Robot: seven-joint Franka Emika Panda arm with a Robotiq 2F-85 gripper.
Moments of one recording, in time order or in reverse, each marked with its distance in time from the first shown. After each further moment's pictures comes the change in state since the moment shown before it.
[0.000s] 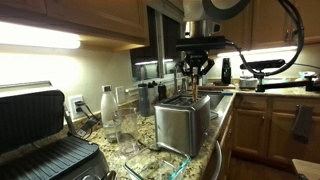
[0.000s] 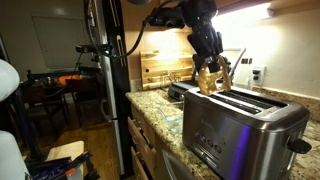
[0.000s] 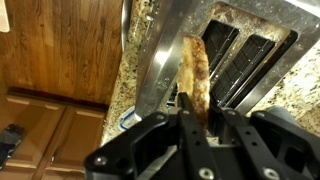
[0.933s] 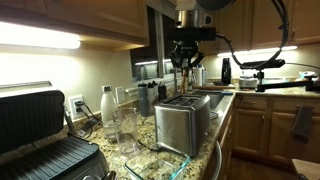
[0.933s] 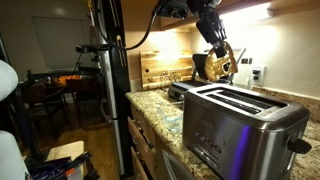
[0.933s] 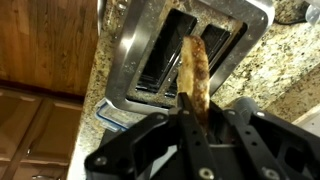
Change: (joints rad) arm 0.031 0.032 0.000 0.092 0.000 0.013 -0.035
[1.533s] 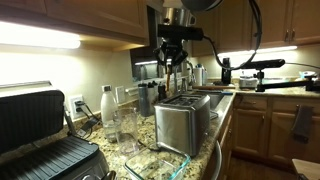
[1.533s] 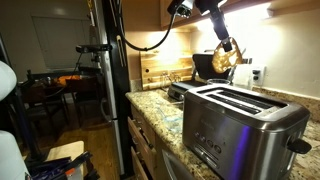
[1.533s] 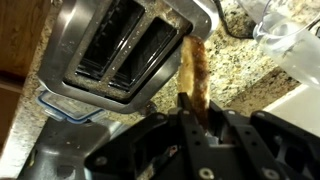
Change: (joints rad) arm 0.033 0.105 -0.003 0.104 0.040 0.106 -0.187
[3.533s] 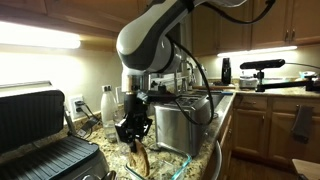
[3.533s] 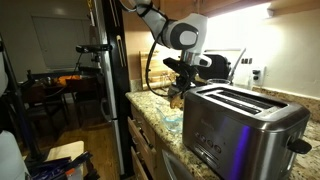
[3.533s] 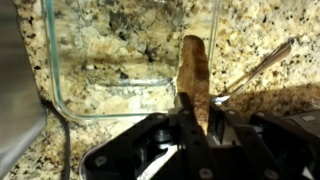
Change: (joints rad) arm 0.167 0.481 0.064 0.154 0.558 -0.041 -0.998
